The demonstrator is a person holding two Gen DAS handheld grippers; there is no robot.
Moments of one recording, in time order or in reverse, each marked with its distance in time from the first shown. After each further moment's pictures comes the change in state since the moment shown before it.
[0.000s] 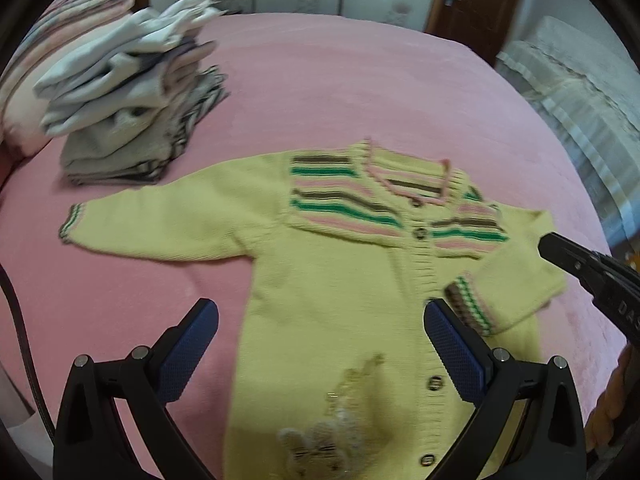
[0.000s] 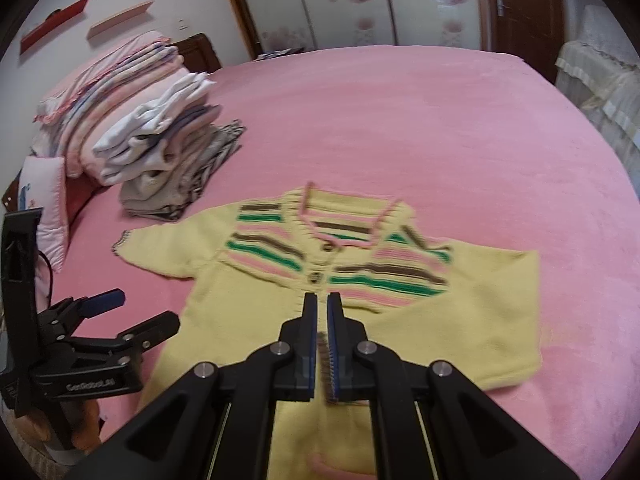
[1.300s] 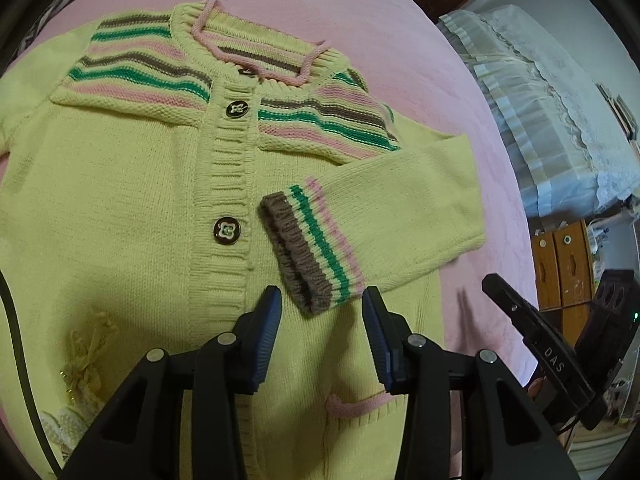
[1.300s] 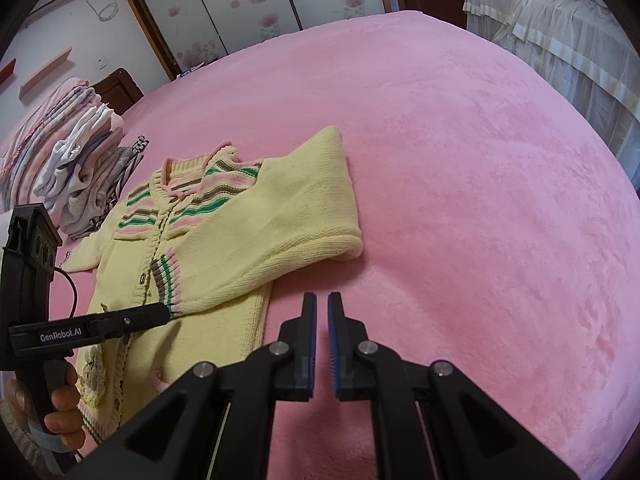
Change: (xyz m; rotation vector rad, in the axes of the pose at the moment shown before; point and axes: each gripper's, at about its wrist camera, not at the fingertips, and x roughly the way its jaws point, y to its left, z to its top) left arm 0.095 -0.073 -0.036 -0.104 0.272 -0.419; right arm -0.016 -0.125 -0.094 0.233 0.010 -0.105
